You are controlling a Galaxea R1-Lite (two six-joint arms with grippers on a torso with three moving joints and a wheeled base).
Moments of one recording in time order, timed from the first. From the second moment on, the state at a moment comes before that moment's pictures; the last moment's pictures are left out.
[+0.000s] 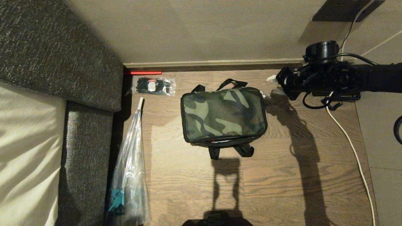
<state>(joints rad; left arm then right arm) 0.00 0.00 0.00 0.01 0.01 -0.01 0.11 2.14 -1.85 0.05 0.28 0.84</state>
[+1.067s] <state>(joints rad) 0.00 0.00 0.00 0.01 0.01 -0.01 0.15 2.00 -1.49 0.13 0.45 0.62</state>
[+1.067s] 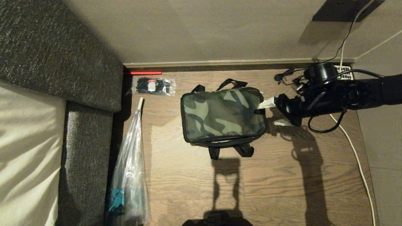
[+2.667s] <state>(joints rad) 0.00 0.00 0.00 0.01 0.01 -0.01 0.24 2.07 -1.69 0.17 0.43 0.86</state>
